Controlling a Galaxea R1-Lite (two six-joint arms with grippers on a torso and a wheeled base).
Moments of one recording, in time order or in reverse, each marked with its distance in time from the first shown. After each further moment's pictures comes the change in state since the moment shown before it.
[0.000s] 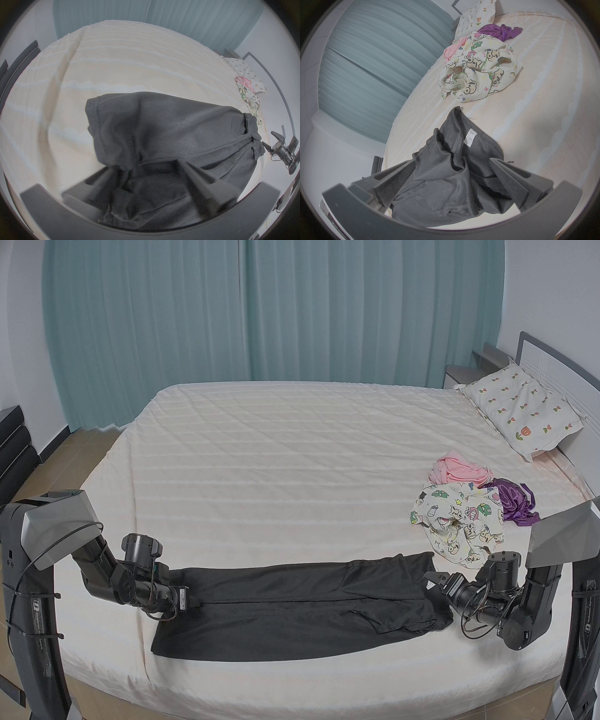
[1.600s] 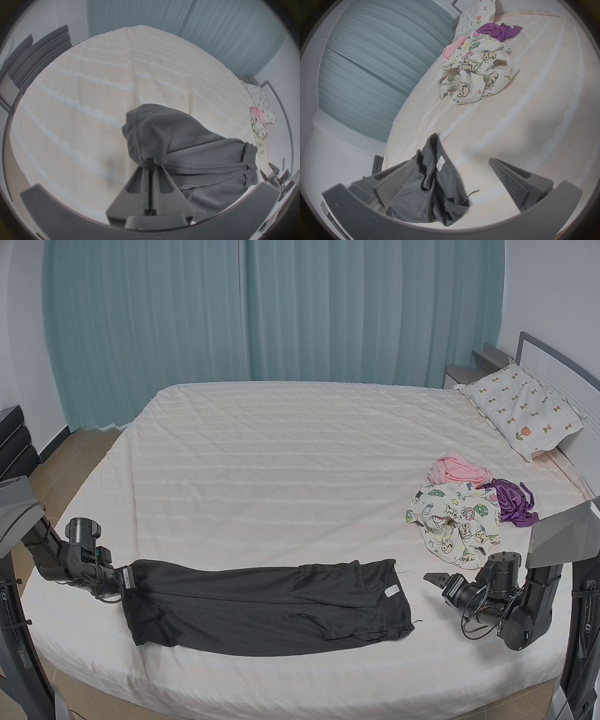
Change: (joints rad) left arm 0.293 -0.123 -0.011 0.130 -0.033 0.004; right arm -0.001 0.001 0.003 0.000 0.013 0.000
